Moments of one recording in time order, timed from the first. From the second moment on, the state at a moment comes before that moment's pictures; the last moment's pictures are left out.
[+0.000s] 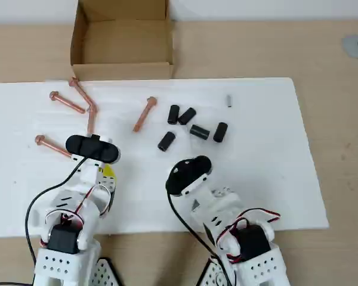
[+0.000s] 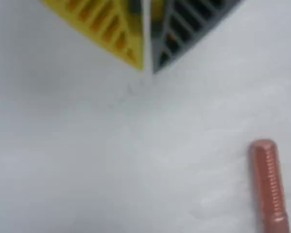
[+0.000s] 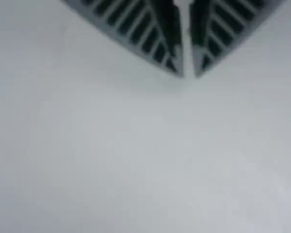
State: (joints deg) left arm 6.3 -104.3 96.4 54.8 -17.2; right arm -26.0 -103.7 92.2 77.8 9.1
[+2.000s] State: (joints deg) left arm -24.5 -8.9 29.3 65.2 32.0; right arm -19.0 -21.1 19.0 83.6 13.3
